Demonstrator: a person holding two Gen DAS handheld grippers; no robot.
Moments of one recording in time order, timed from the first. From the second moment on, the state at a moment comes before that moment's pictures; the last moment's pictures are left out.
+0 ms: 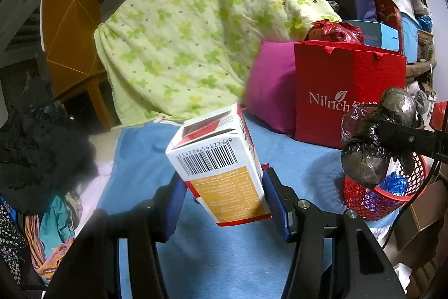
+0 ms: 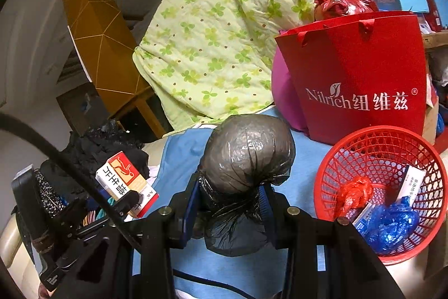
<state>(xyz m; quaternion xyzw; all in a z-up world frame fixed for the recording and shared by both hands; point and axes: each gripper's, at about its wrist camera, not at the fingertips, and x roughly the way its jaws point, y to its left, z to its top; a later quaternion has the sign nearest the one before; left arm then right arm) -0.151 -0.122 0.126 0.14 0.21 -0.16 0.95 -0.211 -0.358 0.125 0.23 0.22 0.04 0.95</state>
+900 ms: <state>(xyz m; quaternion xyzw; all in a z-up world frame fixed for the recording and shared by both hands) -0.155 -0.151 0.114 0.16 0.22 -0.18 0.94 -0.227 -0.387 0.117 0.25 0.21 0.02 0.95</state>
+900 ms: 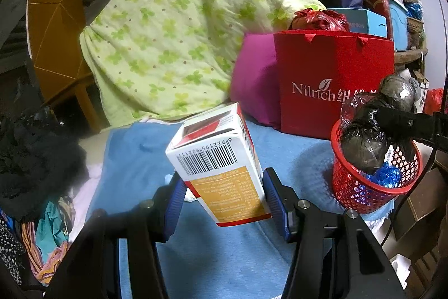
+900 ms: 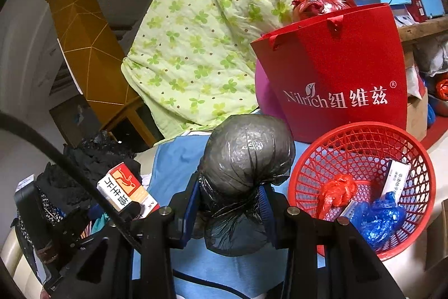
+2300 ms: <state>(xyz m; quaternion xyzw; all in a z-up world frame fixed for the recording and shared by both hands) -0.166 -0.213 0.103 0.20 0.23 -0.22 0.93 -0.252 -0.445 0.102 0.30 0.19 -0.03 0.93</state>
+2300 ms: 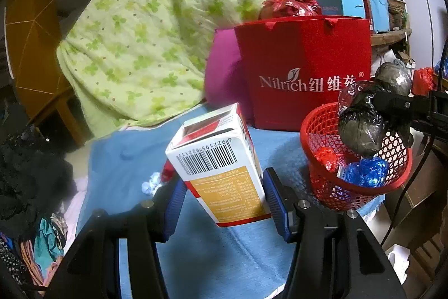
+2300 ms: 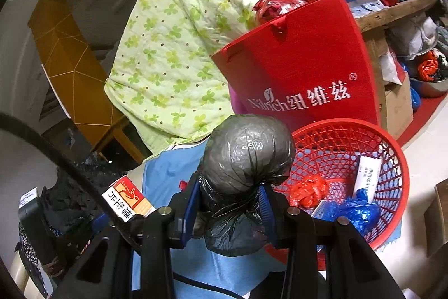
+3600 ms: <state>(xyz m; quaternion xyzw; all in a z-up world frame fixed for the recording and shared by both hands) -0.173 -0.351 0.086 0.21 0.25 -0.38 0.86 -0.299 -0.554 0.058 0.38 0.17 -0.14 0.90</state>
